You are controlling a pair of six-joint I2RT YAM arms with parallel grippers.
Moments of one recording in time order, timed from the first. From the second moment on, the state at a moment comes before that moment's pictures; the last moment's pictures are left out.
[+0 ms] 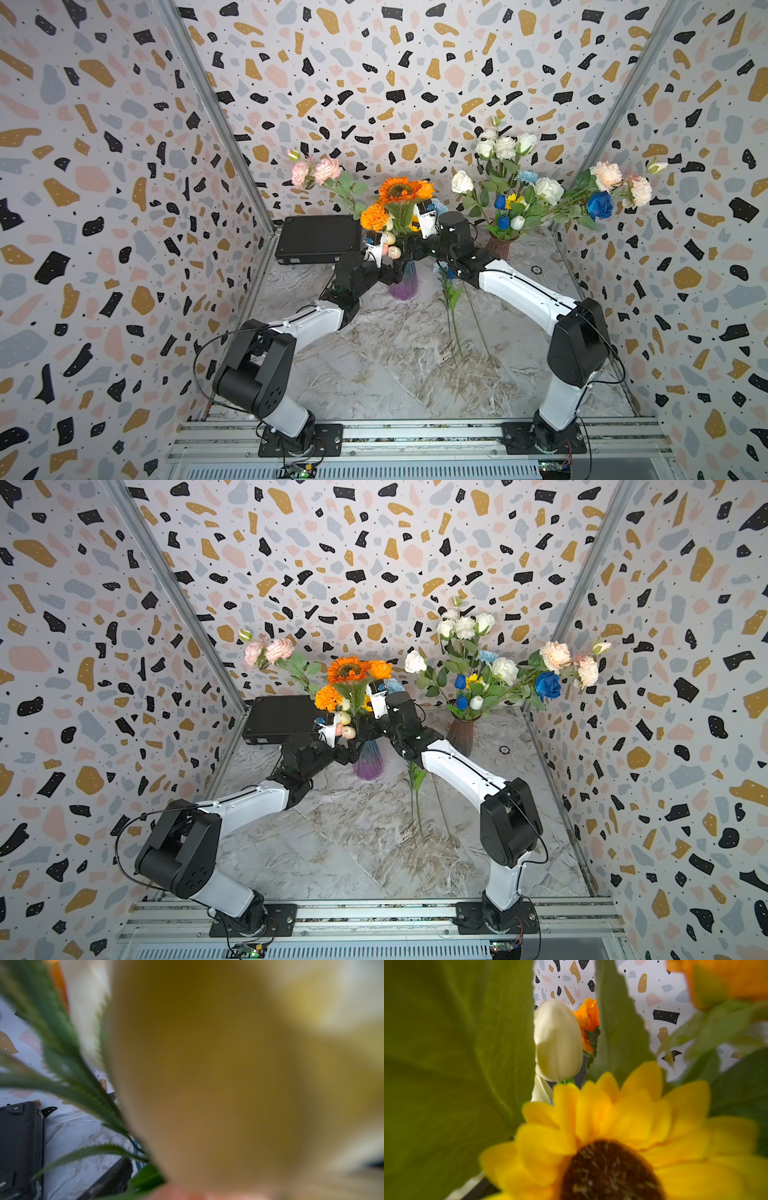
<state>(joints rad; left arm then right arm) -0.43 1.57 0.87 0.60 0.25 -0.15 0.65 1.80 1.56 -0.06 -0.18 0.19</state>
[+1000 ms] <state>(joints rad) -0.44 1.55 0.86 0.61 0.01 -0.13 0.66 1.37 1.10 0.07 -0.04 0.15</state>
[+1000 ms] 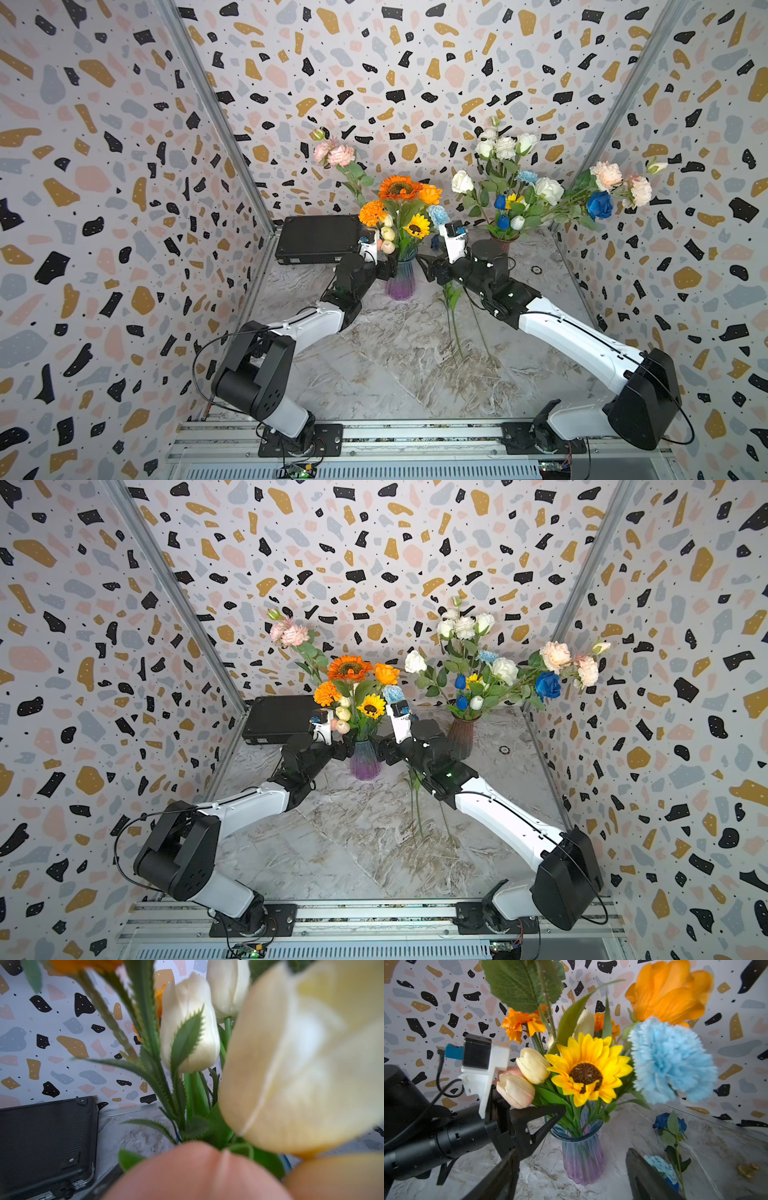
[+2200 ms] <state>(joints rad) -0.42 1.55 0.86 0.61 0.00 -0.09 0.50 1.70 1.17 0.47 -0.22 0.34</state>
